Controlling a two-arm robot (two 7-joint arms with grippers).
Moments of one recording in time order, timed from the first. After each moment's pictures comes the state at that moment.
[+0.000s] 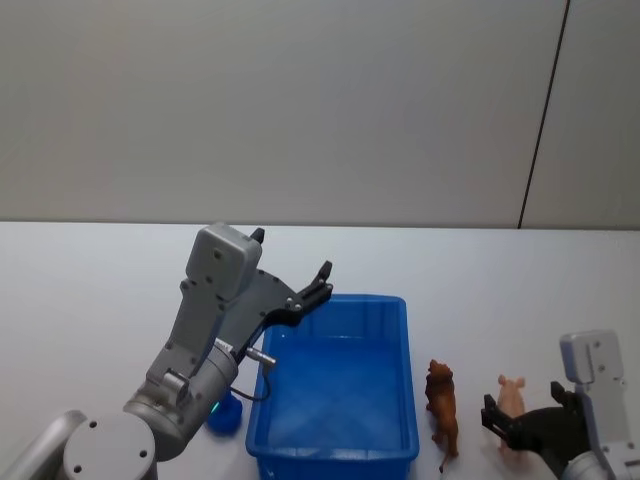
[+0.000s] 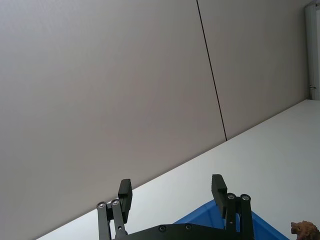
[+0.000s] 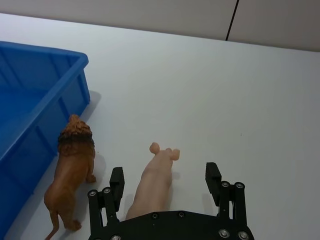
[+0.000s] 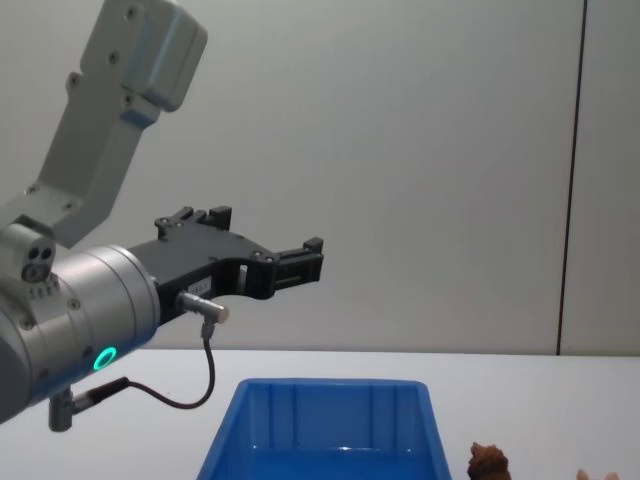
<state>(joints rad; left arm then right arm) -0.24 0.38 0.45 -1.63 -0.20 0.01 -0.01 -0.02 0.22 -0.27 -1.58 0.19 0.31 -0.11</state>
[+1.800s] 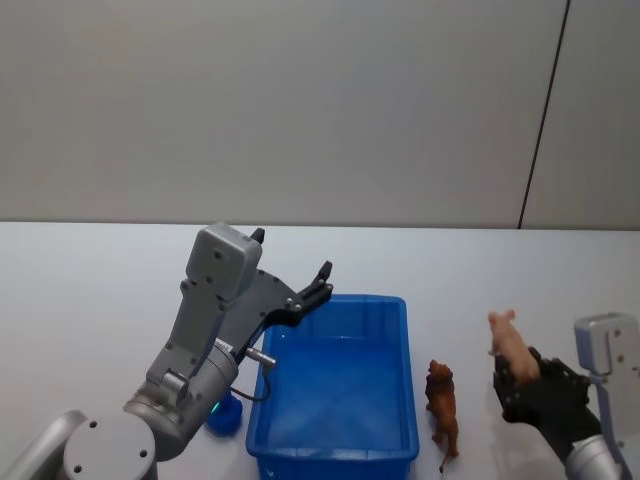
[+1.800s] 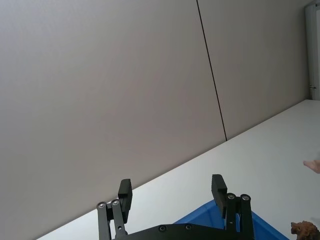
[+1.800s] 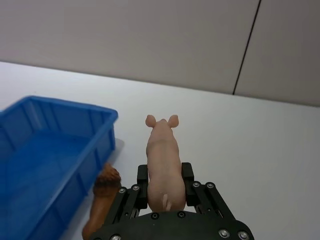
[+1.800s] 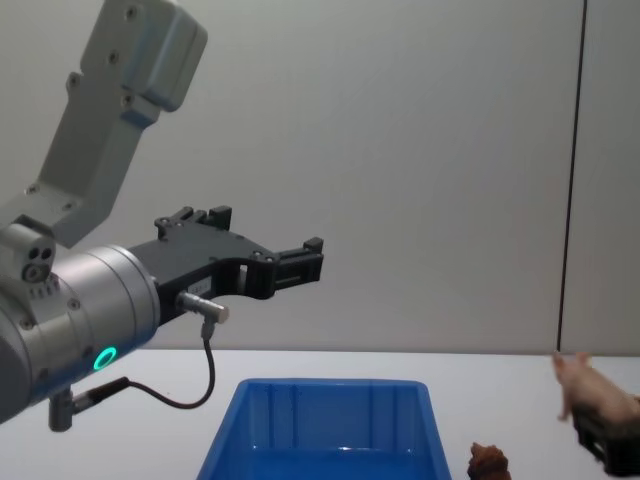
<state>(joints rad) -0.24 0.38 0.45 -1.63 -0.20 0.01 -0.01 -0.06 0.22 -0.25 -1.67 0.15 0.17 -0.05</state>
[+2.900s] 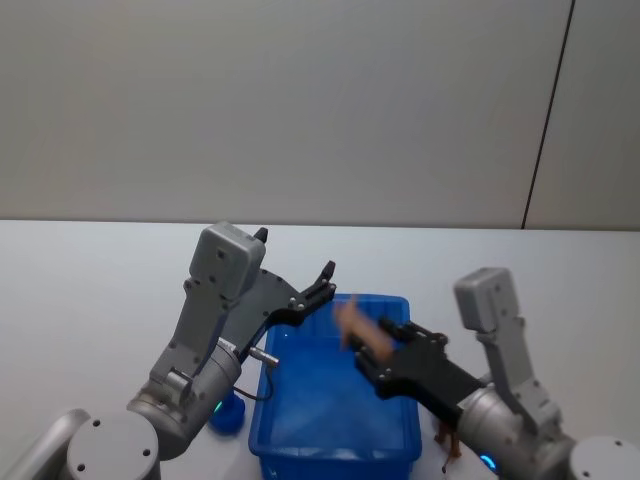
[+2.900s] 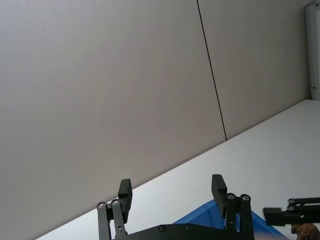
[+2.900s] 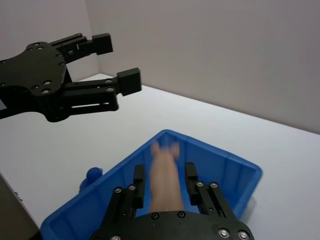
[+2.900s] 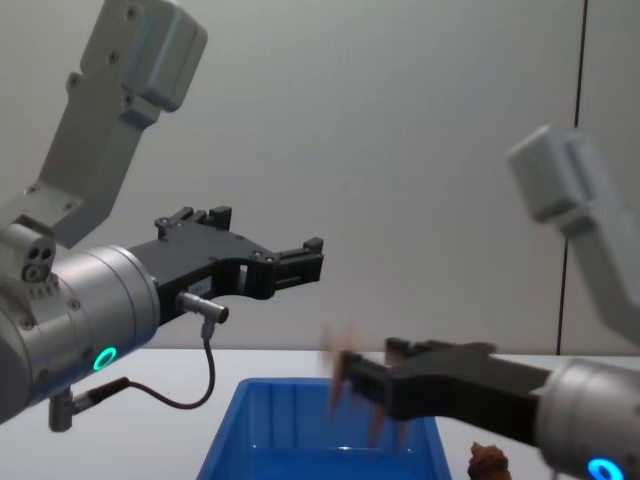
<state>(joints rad) -0.24 0.38 0.45 -1.63 -0.20 0.01 -0.01 0.13 0.10 -0.32 -1.53 0.13 0.15 0.35</state>
